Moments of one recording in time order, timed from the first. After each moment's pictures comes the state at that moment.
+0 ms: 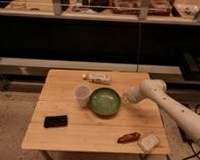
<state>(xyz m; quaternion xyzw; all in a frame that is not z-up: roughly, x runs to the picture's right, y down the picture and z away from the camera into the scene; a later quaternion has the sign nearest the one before) 0.162 0.096 0.903 -0.15 -0.21 -0.08 0.96</state>
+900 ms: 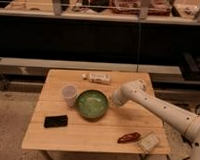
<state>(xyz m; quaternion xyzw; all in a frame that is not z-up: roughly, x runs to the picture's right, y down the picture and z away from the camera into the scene) 0.078 0.116 0.912 -0.17 -0.21 -0.12 0.96</state>
